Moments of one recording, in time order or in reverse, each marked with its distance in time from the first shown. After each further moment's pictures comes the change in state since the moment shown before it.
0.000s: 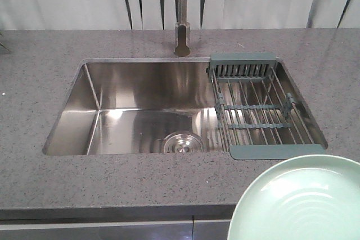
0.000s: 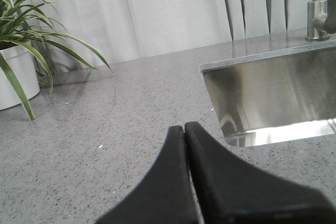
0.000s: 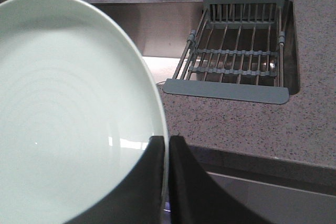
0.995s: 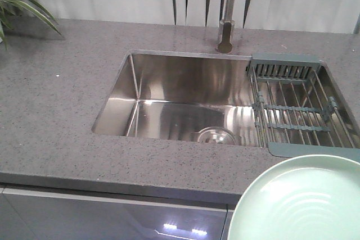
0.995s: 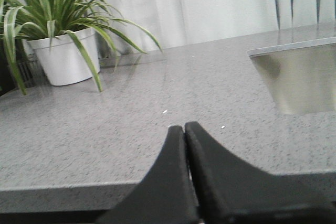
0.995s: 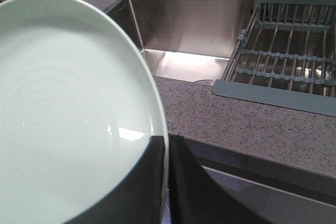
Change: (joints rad) left arm 0.000 0.000 0.000 0.000 0.000 0.000; right arm 0.000 0.000 0.000 0.000 0.000 0.000
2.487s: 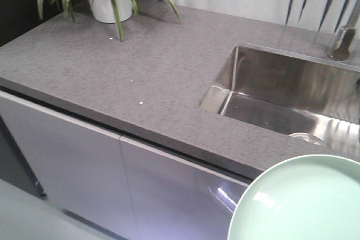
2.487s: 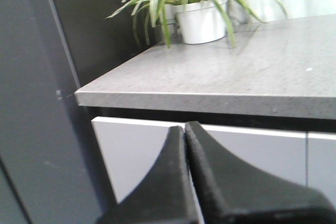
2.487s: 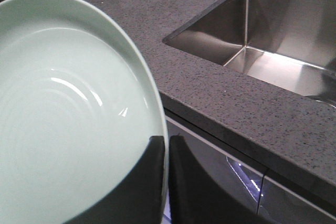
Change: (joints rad) left arm 0.000 0.000 0.000 0.000 0.000 0.000; right arm 0.000 0.000 0.000 0.000 0.000 0.000
